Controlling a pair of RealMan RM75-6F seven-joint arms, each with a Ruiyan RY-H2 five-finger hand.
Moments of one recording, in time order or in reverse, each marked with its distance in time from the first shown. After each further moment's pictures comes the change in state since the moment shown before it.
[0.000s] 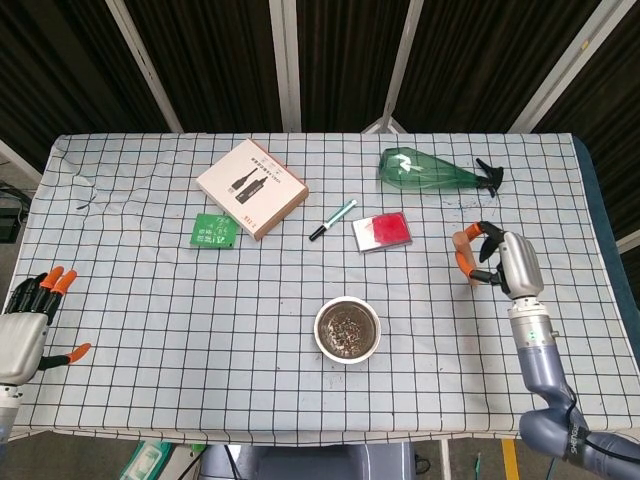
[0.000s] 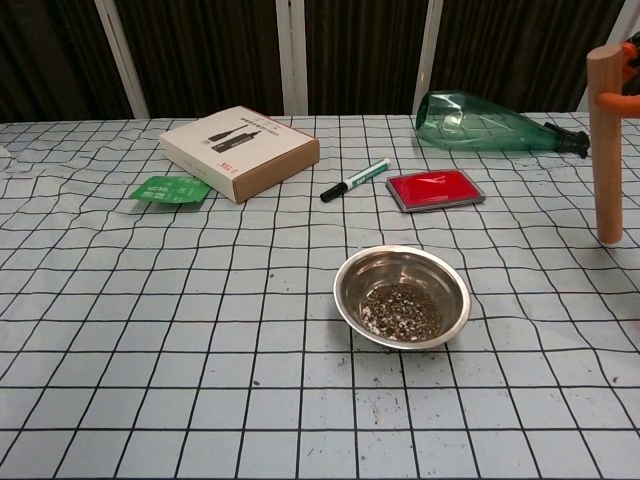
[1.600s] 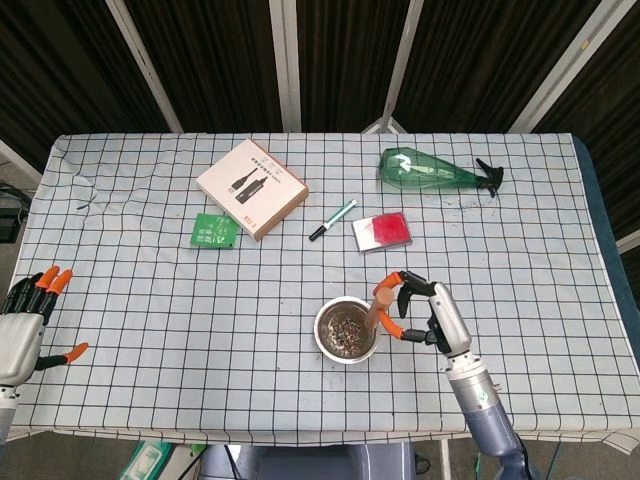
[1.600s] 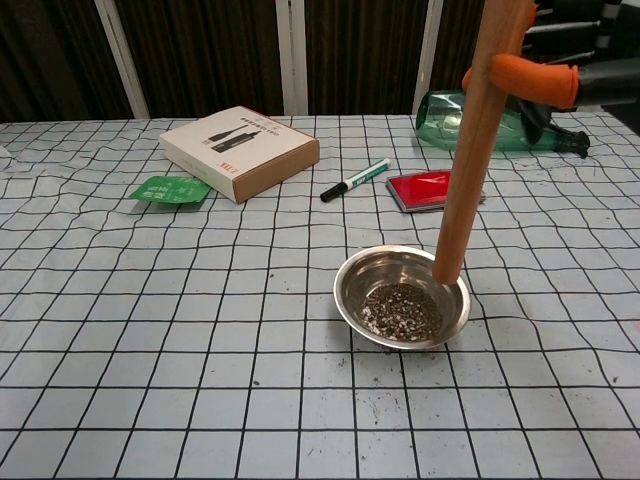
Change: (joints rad) left arm 0.007 -0.005 -0.003 0.015 0.007 0.015 -0.022; right arm -0.054 -0.105 -0.122 -0.377 -0.278 0.151 0.130
